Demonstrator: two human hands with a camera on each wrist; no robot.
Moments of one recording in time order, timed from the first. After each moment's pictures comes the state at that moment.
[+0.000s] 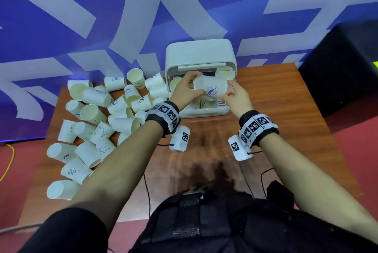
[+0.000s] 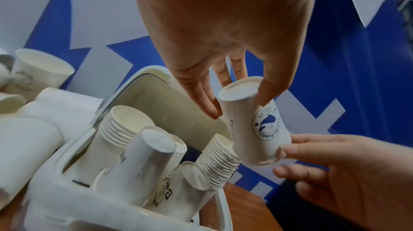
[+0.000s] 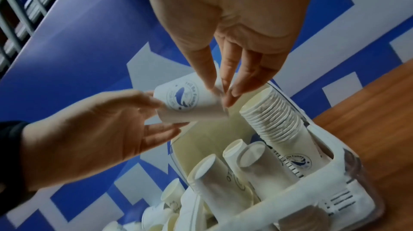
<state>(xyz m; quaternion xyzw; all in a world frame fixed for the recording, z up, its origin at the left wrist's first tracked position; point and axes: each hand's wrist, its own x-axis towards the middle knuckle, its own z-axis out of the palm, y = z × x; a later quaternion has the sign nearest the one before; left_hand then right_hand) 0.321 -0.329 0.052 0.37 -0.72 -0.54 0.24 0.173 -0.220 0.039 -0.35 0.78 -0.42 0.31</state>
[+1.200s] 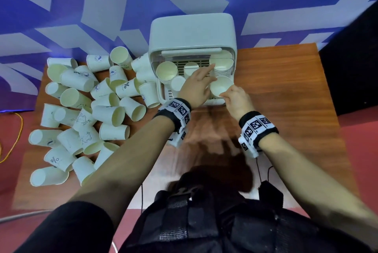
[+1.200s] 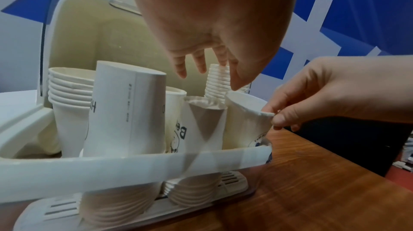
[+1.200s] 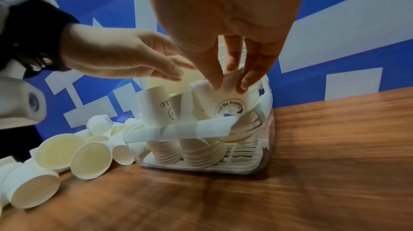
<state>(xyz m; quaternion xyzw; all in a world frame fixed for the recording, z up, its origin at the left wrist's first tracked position) 0.247 -0.335 -0.024 0.29 -0.92 -0.24 0.09 0.106 -0.227 -0.039 -0.56 0.79 -0.13 0.21</state>
